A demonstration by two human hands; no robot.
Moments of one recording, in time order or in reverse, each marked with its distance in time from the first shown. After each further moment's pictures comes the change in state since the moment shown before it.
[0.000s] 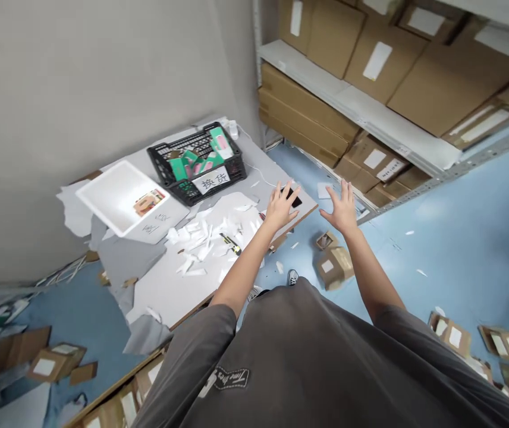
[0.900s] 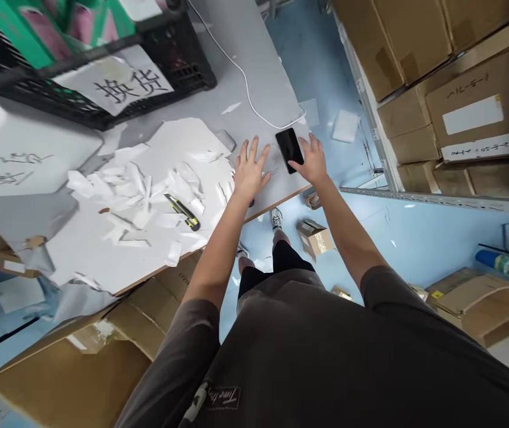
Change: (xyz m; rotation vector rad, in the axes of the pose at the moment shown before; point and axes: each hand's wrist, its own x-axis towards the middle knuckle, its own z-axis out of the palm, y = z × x) left_hand 0.082 -0.167 0.209 -0.232 -0.057 -0.456; right_hand 0.190 0.065 0.323 0.132 -0.500 -0.246
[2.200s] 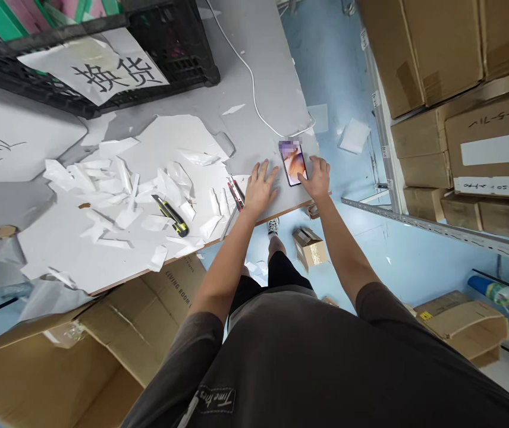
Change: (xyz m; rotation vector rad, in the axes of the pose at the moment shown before) left_hand 0.007 0.000 0.070 0.108 -0.133 -0.128; right_hand 0.010 0.042 0.052 0.199 0.149 0.169
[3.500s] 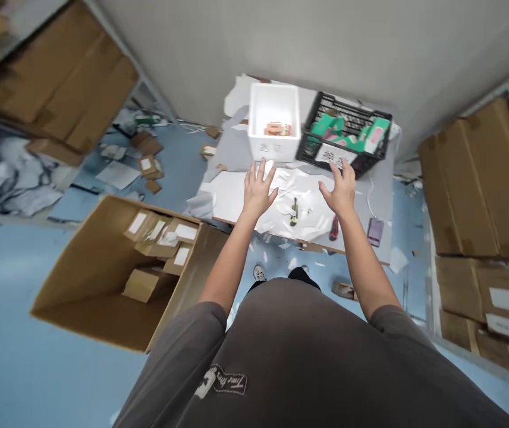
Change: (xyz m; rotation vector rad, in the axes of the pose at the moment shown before) left_hand -0.446 -0.134 -0.281 0.108 0.750 -0.467; right_hand -0.164 -0.494 -0.113 -0.007 0.204 -0.898
